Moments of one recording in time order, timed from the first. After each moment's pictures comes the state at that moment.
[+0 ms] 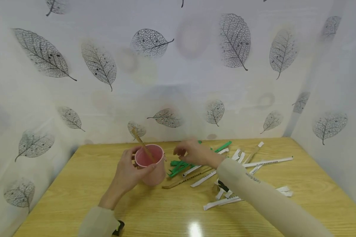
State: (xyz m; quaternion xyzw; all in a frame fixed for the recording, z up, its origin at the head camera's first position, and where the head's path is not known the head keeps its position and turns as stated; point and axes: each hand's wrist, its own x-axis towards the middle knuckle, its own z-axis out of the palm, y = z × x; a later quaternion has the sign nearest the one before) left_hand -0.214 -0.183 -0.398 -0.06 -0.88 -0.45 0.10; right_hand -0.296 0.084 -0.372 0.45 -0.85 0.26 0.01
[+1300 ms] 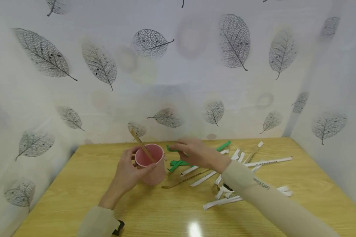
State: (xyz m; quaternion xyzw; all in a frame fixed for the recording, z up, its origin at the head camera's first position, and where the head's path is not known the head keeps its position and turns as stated) left_hand -0.212 -0.184 -0.398 -0.06 -0.88 -0.46 0.09; right_hand -0.272 0.090 -0.350 0.56 -0.79 0.15 0.21
